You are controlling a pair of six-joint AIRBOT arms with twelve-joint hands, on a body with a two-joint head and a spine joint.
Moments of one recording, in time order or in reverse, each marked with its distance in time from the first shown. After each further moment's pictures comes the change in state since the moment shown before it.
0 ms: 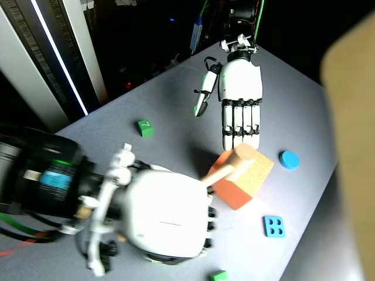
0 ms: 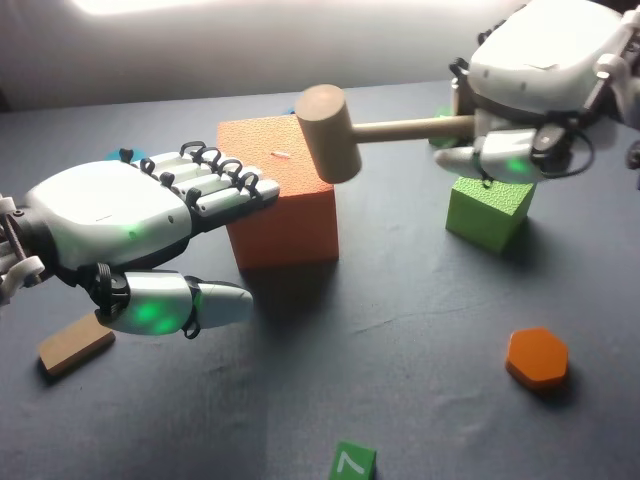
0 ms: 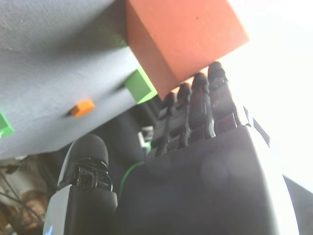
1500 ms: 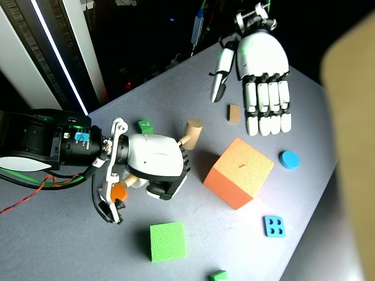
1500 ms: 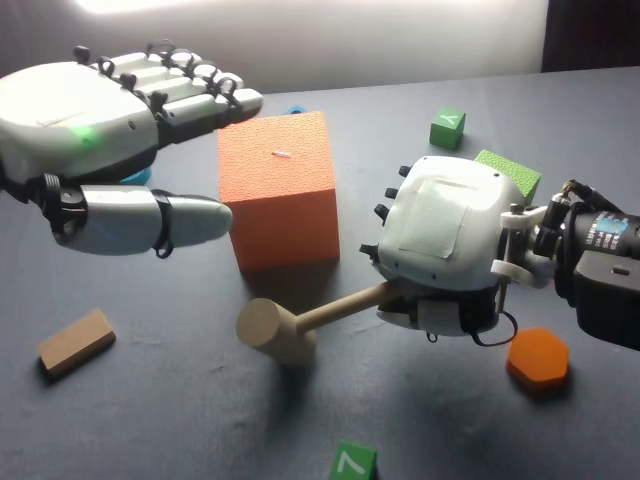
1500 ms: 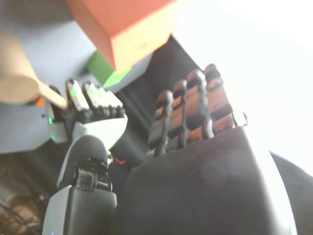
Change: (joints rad) left arm -0.215 0.128 -0.052 0.202 0.076 -0.144; right arm -0.205 -0.174 -0.024 -0.246 0.122 -0.113
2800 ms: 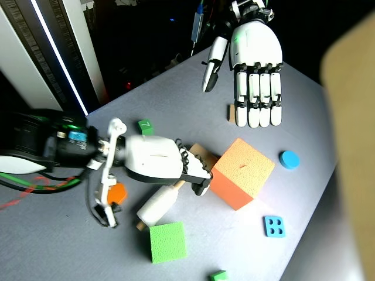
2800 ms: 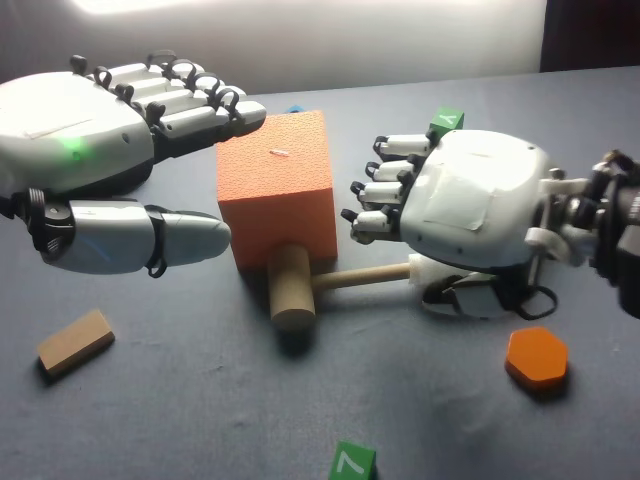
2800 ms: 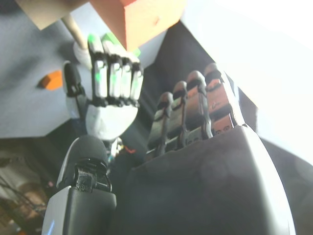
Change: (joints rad) left arm 0.005 0.058 -0.066 0.011 -0.002 -0.038; right arm 0.050 0.108 -0.089 0.001 -0.040 0.098
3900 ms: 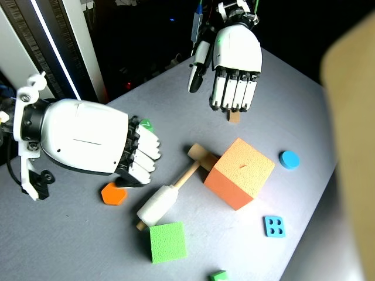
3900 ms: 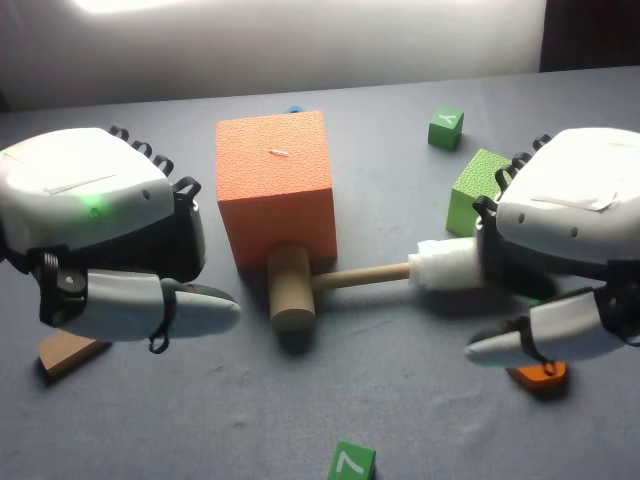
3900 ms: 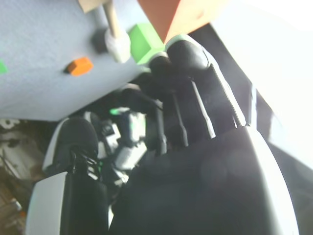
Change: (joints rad) left arm 0.079 0.009 -0.063 0.000 -0.037 -0.039; right arm 0.069 0.312 -0.277 0.253 -0.135 0.105
